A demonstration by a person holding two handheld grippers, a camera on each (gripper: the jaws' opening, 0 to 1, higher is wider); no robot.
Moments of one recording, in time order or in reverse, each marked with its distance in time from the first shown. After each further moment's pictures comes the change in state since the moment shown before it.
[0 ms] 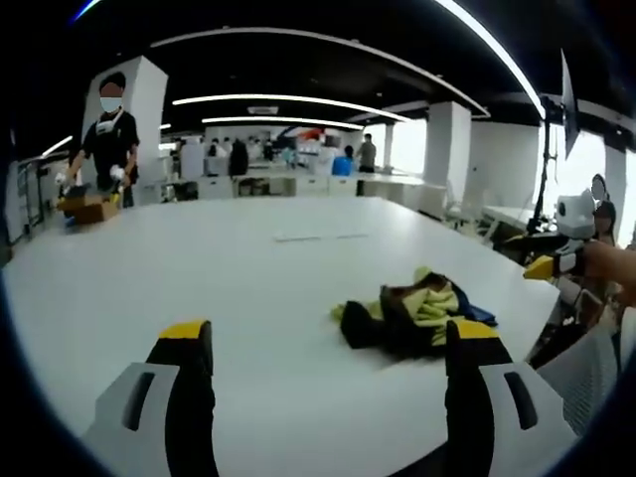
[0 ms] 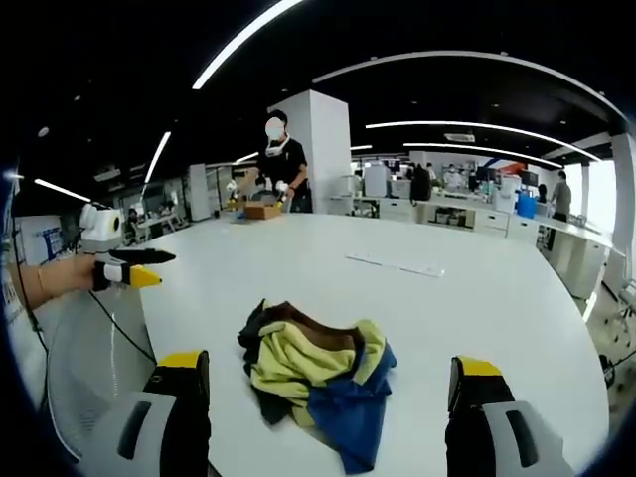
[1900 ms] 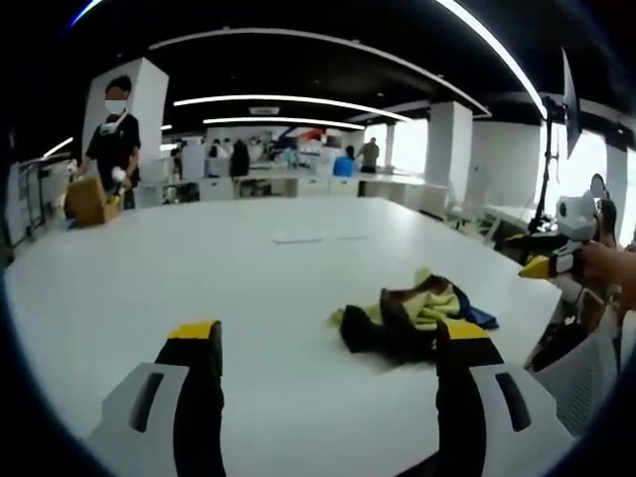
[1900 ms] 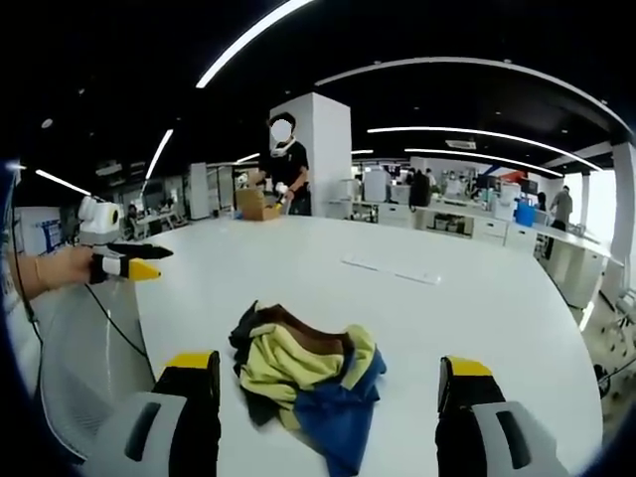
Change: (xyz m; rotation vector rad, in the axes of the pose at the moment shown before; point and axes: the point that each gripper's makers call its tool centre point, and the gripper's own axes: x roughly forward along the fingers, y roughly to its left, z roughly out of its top) left arm 0.004 -0.007 0.007 0.018 0.006 0.003; right arm 0.001 -0.010 0.003 -0.034 -0.014 -0.013
